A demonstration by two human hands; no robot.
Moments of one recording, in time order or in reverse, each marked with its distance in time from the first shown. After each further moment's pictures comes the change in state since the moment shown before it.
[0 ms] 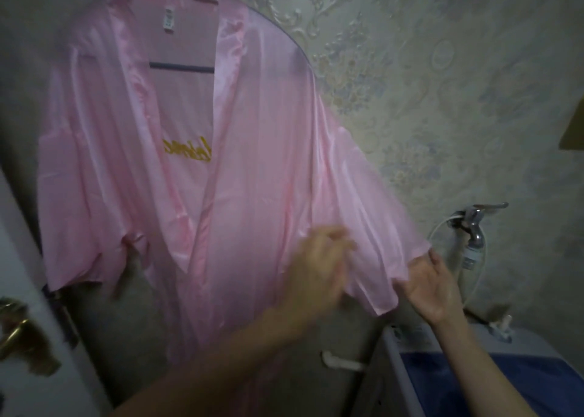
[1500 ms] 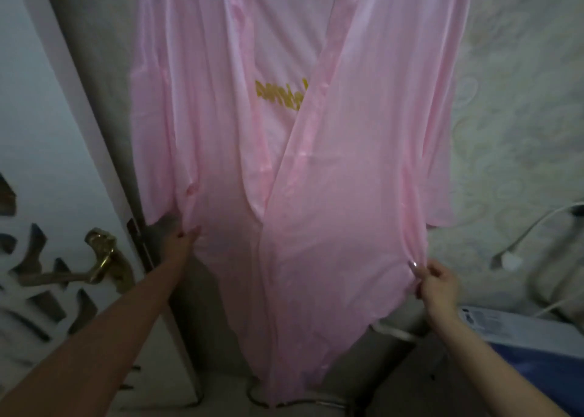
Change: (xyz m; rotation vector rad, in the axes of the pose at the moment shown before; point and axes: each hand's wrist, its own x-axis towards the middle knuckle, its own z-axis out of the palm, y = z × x) left_hand -0.193 -0.256 -0.180 -0.091 0.392 -1.518; right_hand 0.041 0.152 -0.012 -1.112 0.765 -0.271
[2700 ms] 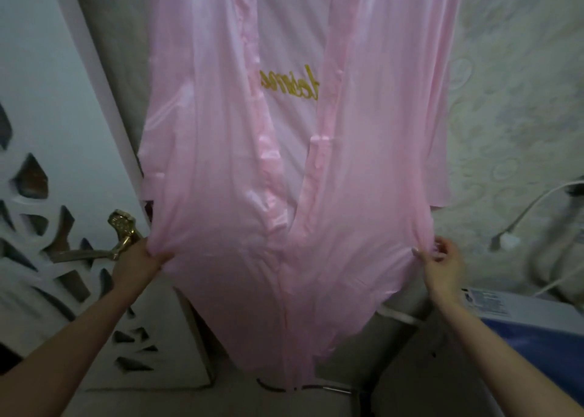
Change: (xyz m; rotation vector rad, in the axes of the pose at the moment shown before) left_hand -0.052 -0.015 -0.109 0.633 -0.018 0.212; right_hand -0.003 0.001 -0.015 -0.318 0.089 -0.084
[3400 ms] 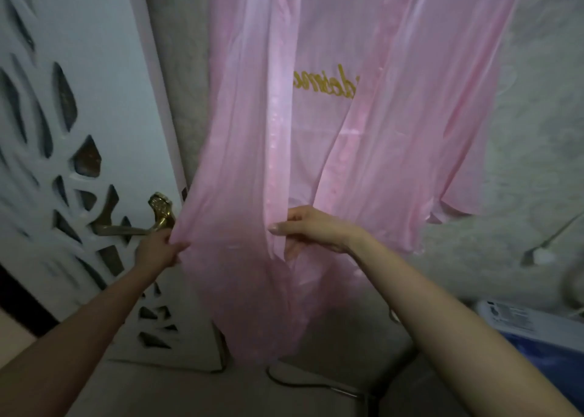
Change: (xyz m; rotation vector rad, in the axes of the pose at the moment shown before) left_hand -0.018 -0.011 -0.019 -0.163 -0.003 -0.094; right_hand -0.133 -0.231 0.091 0.114 -1.438 -0.165
